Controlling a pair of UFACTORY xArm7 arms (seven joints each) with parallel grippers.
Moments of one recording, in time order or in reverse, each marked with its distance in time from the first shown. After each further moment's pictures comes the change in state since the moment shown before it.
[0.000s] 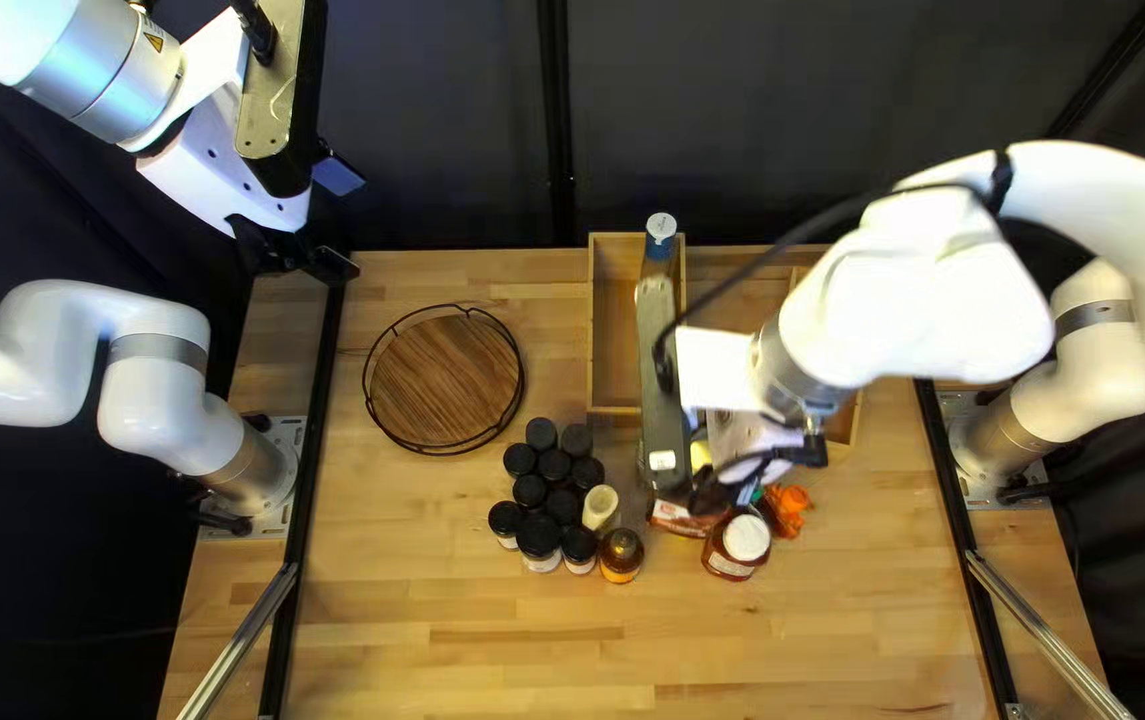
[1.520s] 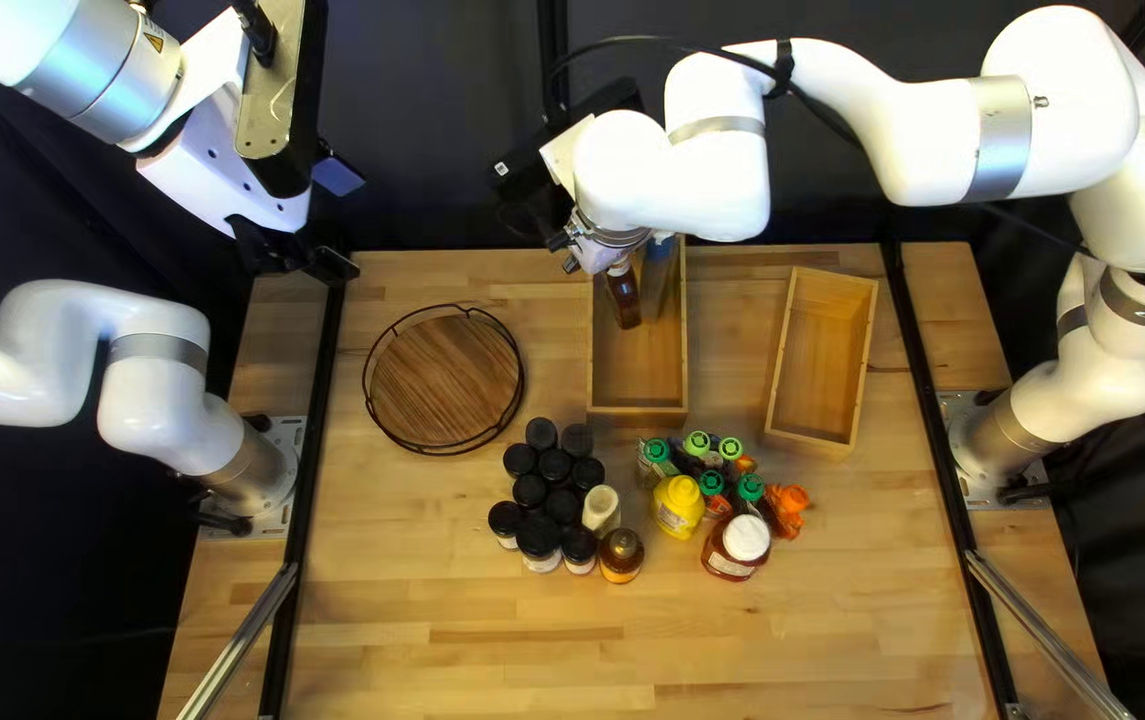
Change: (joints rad) left arm 0.000 0.000 0.000 0.000 0.000 0.000 0.000; right arm -0.092 -0.410 -0.205 0.205 -0.473 0.055 0.673
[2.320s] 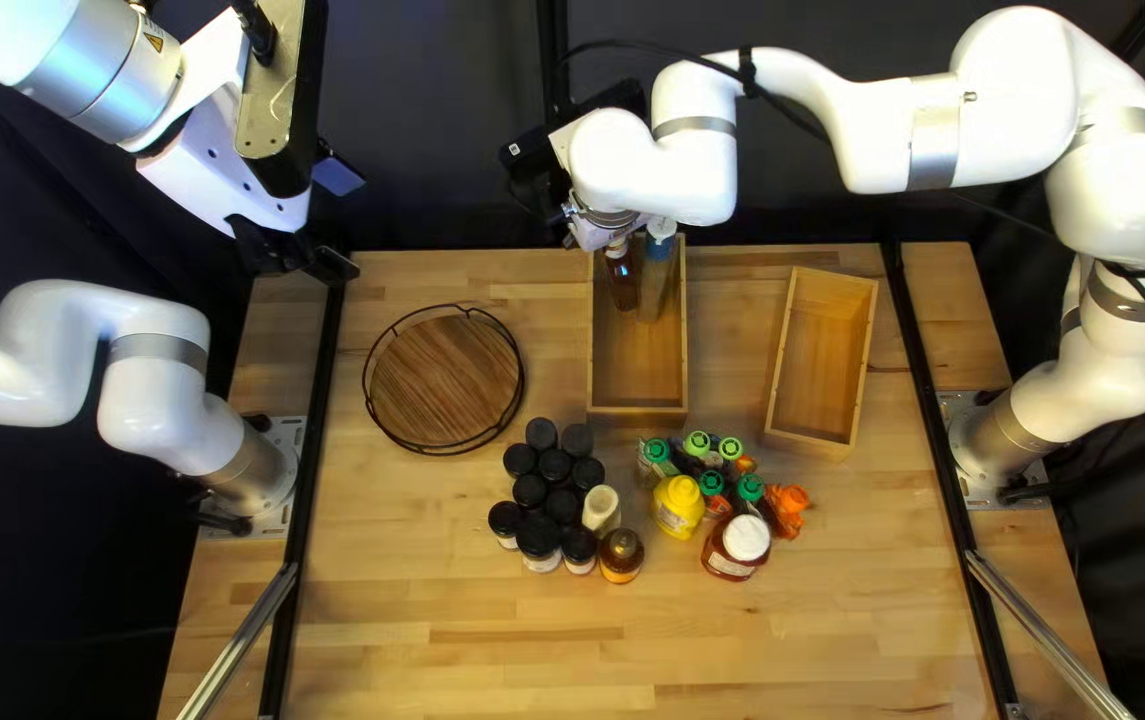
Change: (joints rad) left arm 0.000 0.000 0.000 0.000 0.000 0.000 0.000; right arm -0.061 -0.080 -0.053 -0.042 -0.017 -0.130 0.067
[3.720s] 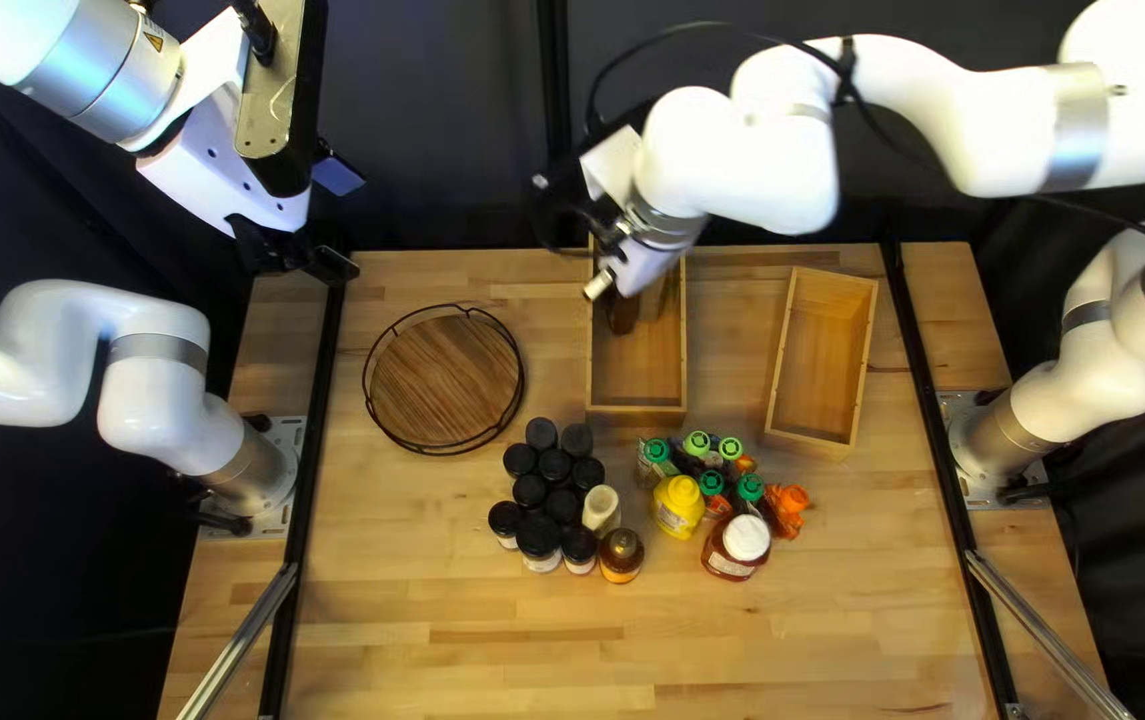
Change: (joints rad) left arm 0.000 0.000 0.000 0.000 0.000 0.000 0.000; right arm -0.007 0.399 0.137 -0.330 0.485 -0.121 -0.447
